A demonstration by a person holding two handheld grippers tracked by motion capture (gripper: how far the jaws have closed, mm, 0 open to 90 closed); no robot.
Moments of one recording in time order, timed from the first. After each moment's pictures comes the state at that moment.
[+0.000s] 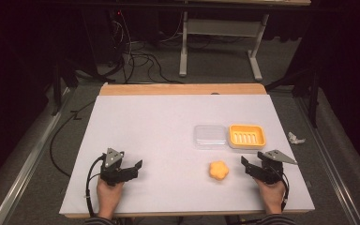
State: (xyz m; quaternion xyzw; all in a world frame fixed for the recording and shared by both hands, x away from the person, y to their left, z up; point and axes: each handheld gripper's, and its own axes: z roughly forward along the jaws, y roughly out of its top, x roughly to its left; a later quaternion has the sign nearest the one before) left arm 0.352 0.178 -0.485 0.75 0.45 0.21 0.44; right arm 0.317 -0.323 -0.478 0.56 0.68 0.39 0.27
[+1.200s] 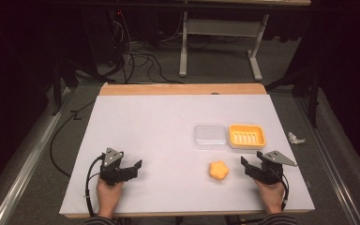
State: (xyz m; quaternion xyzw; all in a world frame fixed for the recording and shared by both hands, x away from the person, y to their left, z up) left arm 0.352 0.180 -0.485 0.75 0.45 0.20 0.44; right arm 0.313 -0.320 -0.477 0.54 0.68 0.40 0.28
